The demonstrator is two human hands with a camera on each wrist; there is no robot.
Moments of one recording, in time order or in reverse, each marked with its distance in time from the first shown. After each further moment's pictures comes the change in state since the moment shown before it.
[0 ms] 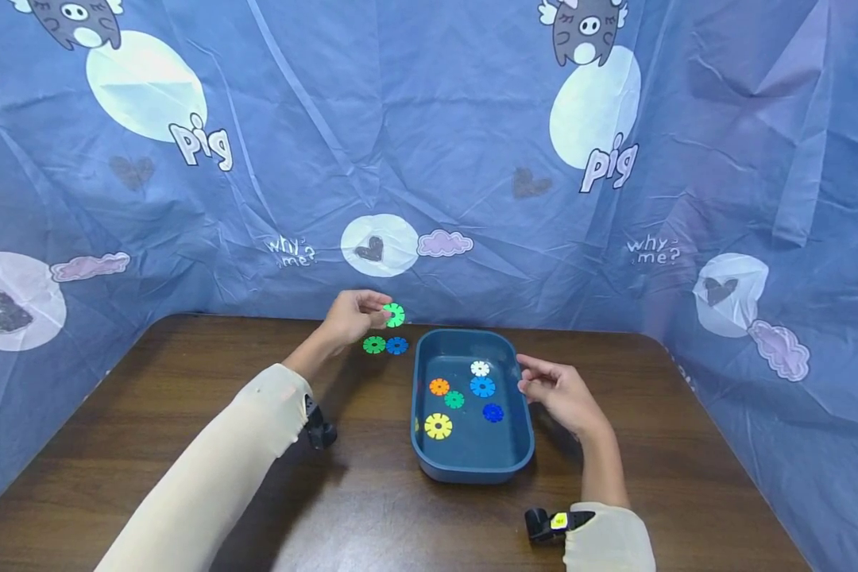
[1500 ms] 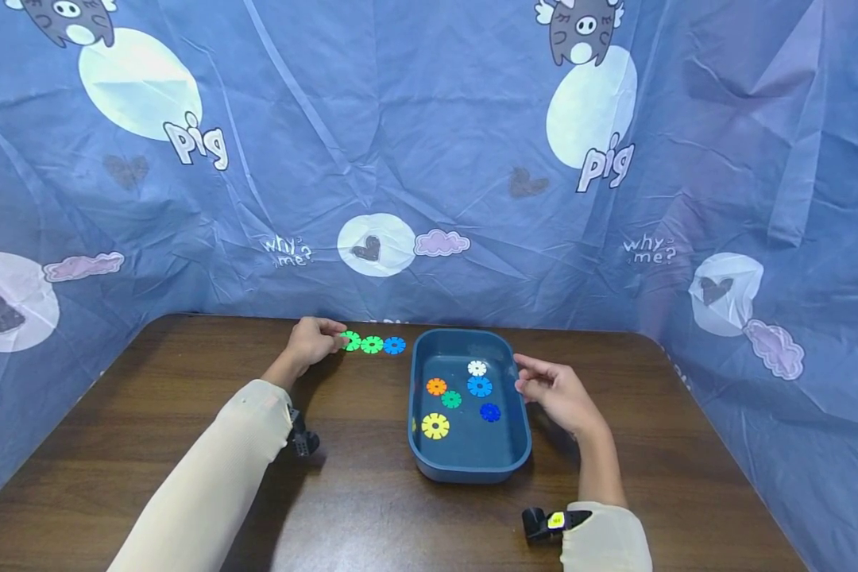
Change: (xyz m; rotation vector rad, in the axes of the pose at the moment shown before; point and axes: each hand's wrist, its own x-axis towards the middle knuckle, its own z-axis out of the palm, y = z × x) left_hand -0.017 -0.066 -0.039 0.281 0.150 -0.170; right_hand -0.001 -0.001 -0.001 0.005 -0.003 0.008
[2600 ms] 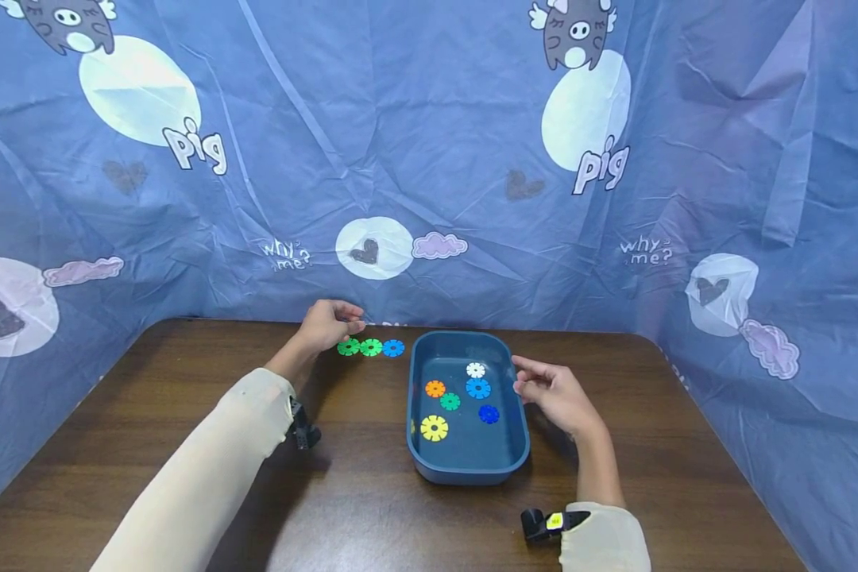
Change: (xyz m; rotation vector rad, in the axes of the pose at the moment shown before) left_hand 0.007 0.045 0.001 -0.027 -0.071 0.129; right_hand 0.001 -0.001 0.000 -0.011 0.009 -0.009
